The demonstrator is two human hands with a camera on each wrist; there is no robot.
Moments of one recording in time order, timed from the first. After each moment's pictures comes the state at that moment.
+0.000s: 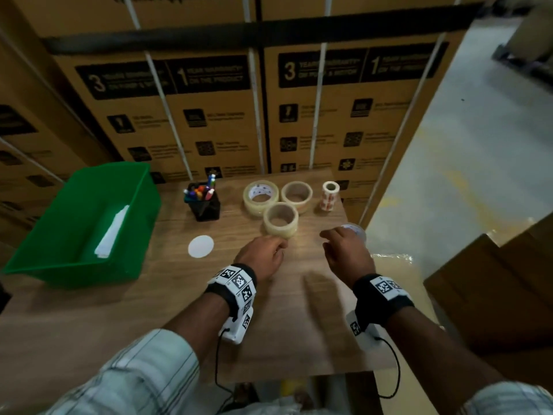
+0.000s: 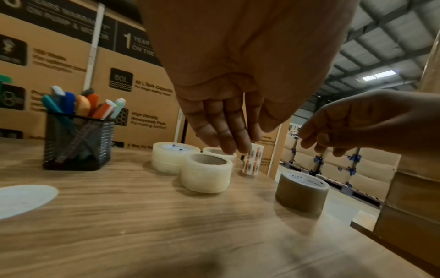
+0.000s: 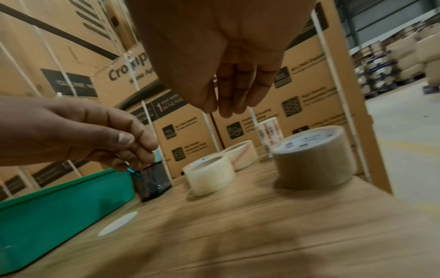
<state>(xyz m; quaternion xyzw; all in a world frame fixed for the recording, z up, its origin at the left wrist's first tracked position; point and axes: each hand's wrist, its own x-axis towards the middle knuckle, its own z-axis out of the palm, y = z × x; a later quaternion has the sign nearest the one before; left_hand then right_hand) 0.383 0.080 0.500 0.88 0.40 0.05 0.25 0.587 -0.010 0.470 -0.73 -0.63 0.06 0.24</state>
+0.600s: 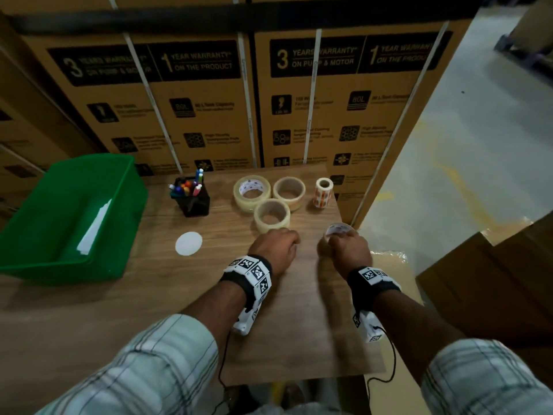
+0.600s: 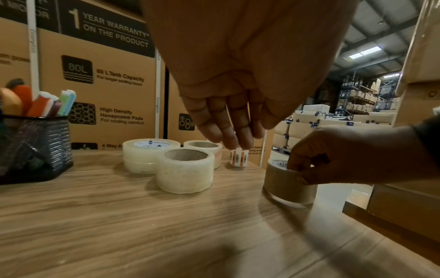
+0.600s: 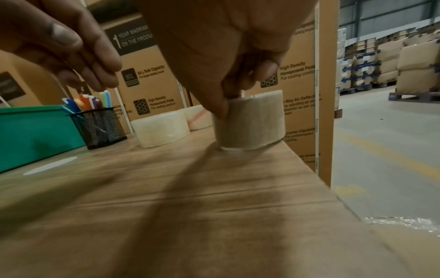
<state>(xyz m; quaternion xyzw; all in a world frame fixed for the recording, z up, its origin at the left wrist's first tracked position) 0.439 0.084 0.494 0.90 0.37 0.02 0.21 0.625 0.007 0.448 -0.78 -0.63 0.06 0.01</state>
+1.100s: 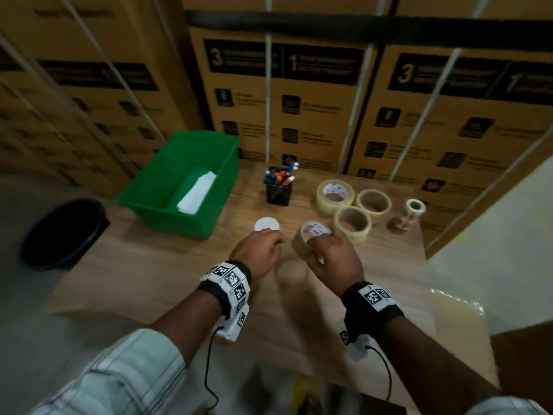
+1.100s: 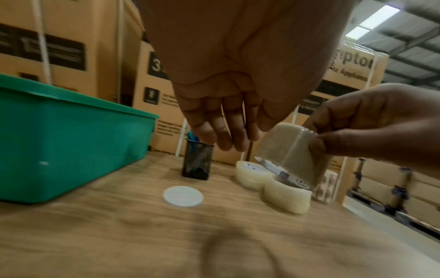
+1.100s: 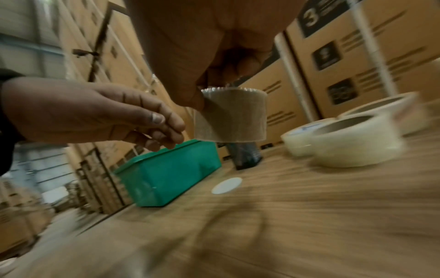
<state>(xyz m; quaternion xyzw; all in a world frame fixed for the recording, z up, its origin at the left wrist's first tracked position) 0.245 0.082 0.510 0.81 0.53 0.11 0.22 0.446 0.042 0.492 -0.58 -0.78 0.05 0.22</state>
